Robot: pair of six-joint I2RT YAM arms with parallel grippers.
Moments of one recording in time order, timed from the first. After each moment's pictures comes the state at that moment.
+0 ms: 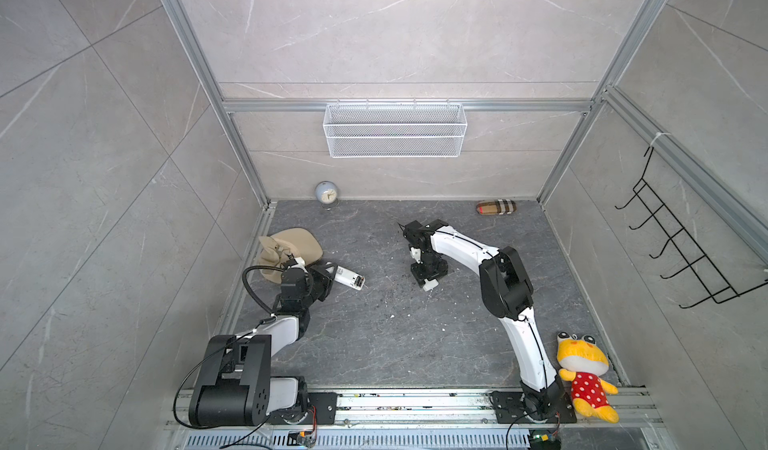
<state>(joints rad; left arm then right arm) -0.05 1.32 0.36 0.58 0.40 -1.23 0.59 2.33 1.92 -1.20 0.03 0.14</state>
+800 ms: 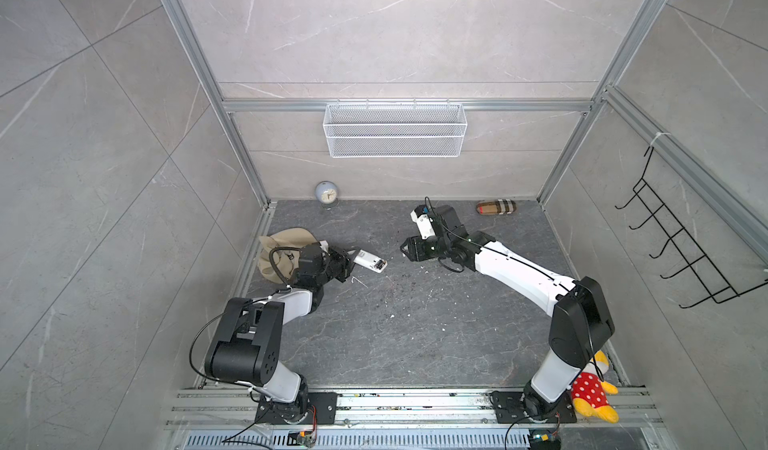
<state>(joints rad) -0.18 1.56 0.63 0.60 0.56 -1.50 0.63 1.74 1.42 -0.38 -0.18 0.30</state>
